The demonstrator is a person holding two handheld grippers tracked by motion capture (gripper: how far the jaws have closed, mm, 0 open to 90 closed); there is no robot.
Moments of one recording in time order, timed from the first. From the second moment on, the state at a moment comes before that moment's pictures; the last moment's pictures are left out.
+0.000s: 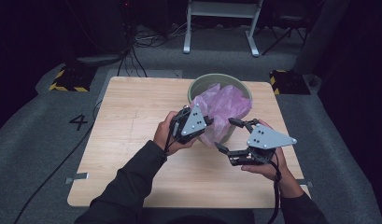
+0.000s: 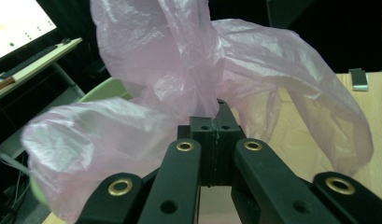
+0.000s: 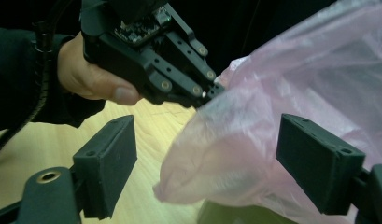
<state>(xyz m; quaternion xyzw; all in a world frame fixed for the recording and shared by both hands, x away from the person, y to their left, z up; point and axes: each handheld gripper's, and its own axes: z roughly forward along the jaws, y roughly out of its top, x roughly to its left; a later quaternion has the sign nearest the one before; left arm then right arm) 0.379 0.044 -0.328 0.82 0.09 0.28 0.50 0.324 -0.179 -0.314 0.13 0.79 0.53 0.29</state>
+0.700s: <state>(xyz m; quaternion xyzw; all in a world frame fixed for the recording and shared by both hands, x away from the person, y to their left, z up) 0.402 0.078 -0.322 0.78 0.17 0.28 0.53 0.355 -0.212 -0.323 0.21 0.78 0.51 0.29</state>
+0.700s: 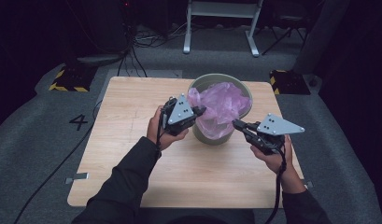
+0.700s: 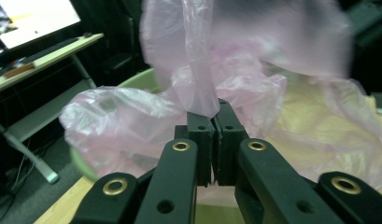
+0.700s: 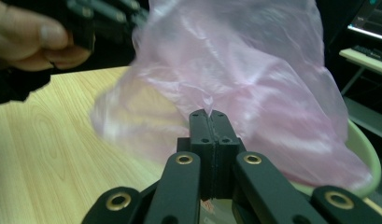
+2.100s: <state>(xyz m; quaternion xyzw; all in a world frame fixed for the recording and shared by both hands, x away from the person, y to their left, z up) 0.450 0.109 -0.336 0.77 0.26 0.28 0.50 0.393 -0.300 -0.367 0.30 0.78 0.48 0.27</state>
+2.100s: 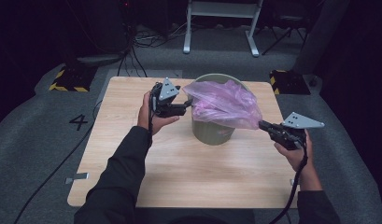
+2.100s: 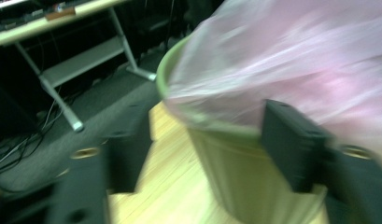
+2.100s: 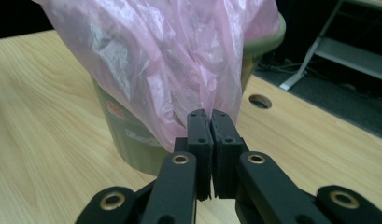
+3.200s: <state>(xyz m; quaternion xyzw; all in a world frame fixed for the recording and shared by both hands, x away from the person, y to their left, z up) 0.402 0.088 -0.368 0.82 0.14 0.27 0.49 0.374 -0.288 -0.350 0.24 0.80 0.50 0.25</state>
